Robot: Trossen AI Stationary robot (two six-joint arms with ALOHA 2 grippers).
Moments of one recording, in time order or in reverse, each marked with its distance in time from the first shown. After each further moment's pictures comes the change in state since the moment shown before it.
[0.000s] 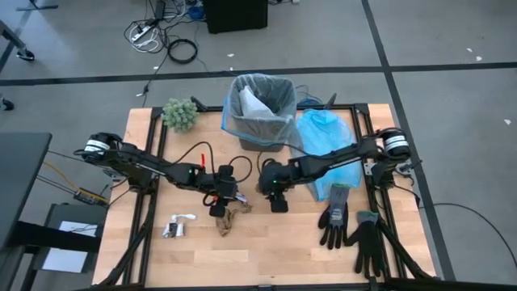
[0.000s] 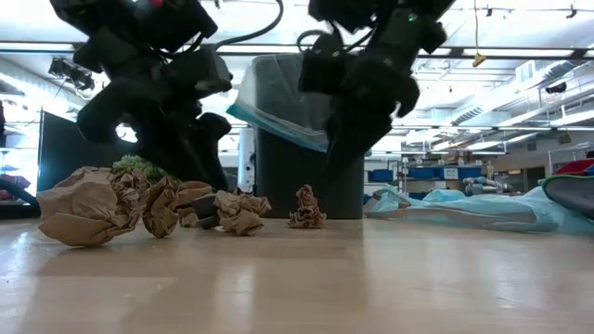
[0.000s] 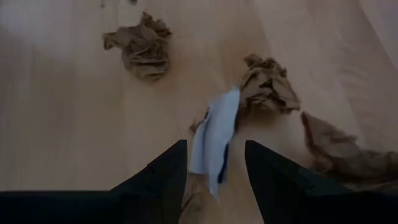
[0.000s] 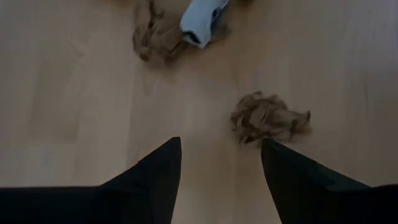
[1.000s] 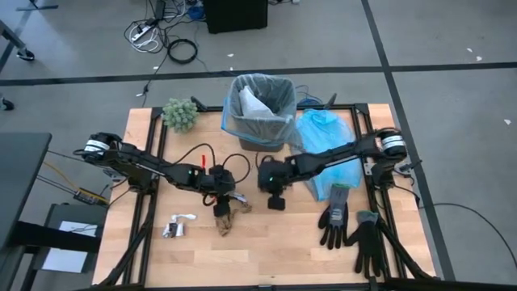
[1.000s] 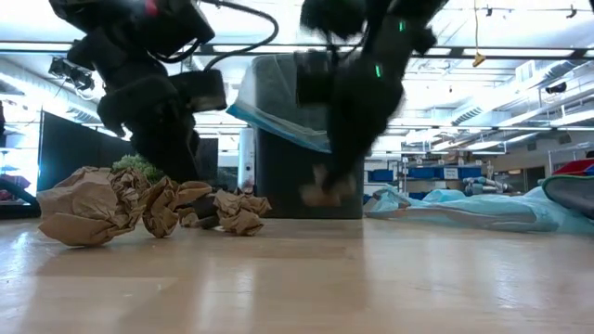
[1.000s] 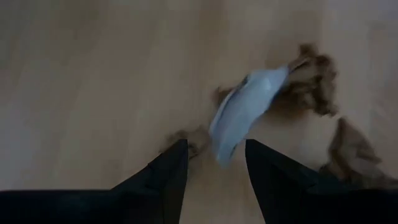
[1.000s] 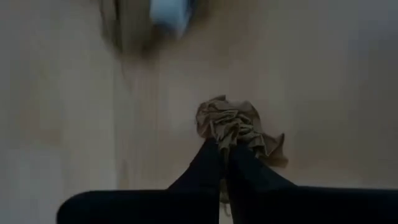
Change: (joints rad) left arm 0.001 -0.001 0.002 -0.097 -0.068 -0.433; right arm -0.019 -0.012 0.036 -0.080 0.004 0.116
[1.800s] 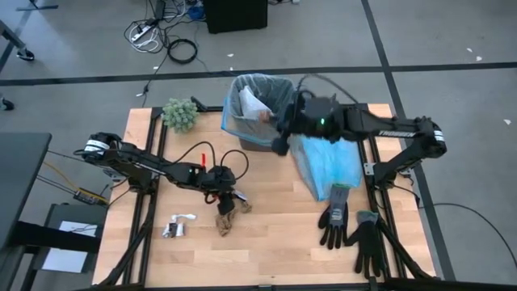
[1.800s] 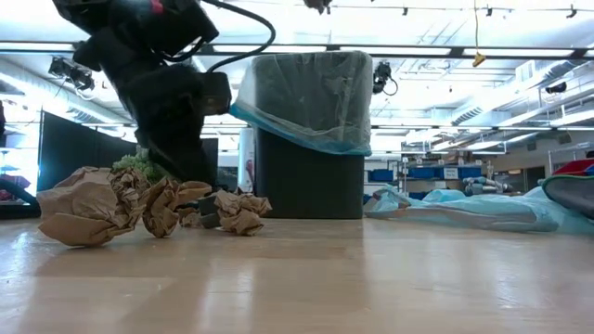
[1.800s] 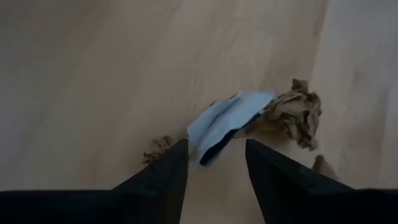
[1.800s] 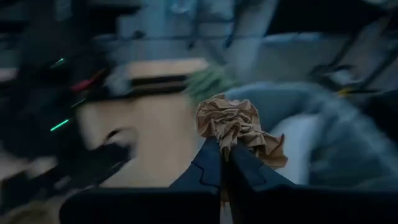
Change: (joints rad) left arm 0.013 0.000 0.011 0.029 0.042 -0.216; right arm -0.144 -0.362 0.324 -0.008 0.399 -0.262
